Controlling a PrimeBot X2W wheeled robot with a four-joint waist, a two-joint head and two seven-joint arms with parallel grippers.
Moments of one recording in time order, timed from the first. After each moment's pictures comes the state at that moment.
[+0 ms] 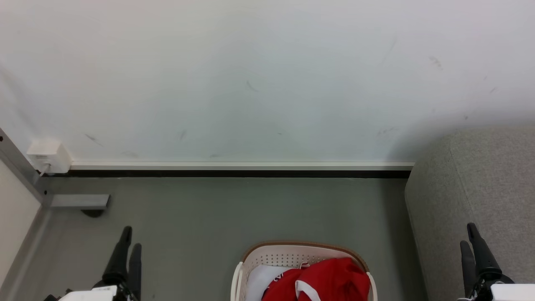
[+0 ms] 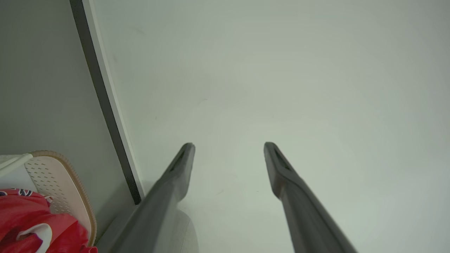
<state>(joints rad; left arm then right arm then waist) -0.08 0.04 0.11 0.26 -1.60 -0.13 0.09 -0.08 -0.04 -0.07 0.26 1.61 0.13 0.08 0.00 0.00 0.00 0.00</state>
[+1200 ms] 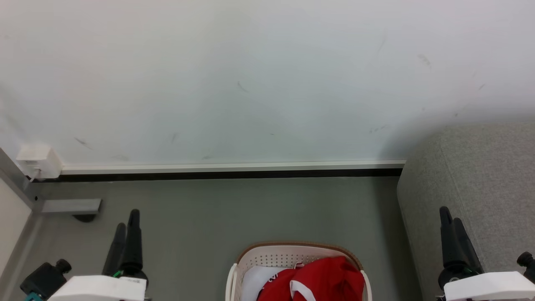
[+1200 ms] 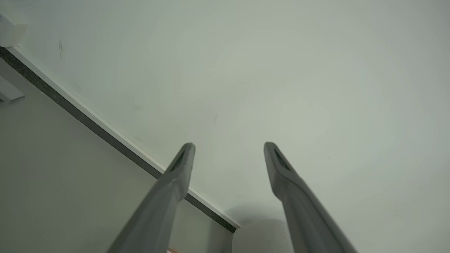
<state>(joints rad) -0.08 0.04 0.09 0.15 -0.91 -0.13 -0.06 -0.08 -0.04 0.04 0.16 1.02 0.13 -0.06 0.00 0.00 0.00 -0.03</state>
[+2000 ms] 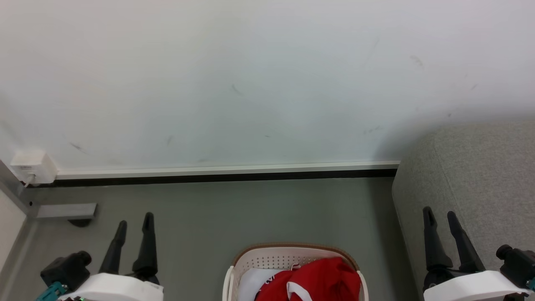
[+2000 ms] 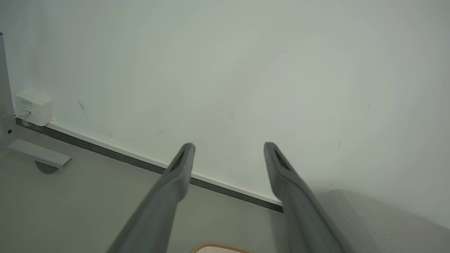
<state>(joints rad) -0.08 0.08 0.02 0.16 -0.52 -0.08 -0.14 -0.10 -0.04 0.07 0.19 0.63 0.13 -0.13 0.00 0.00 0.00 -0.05</state>
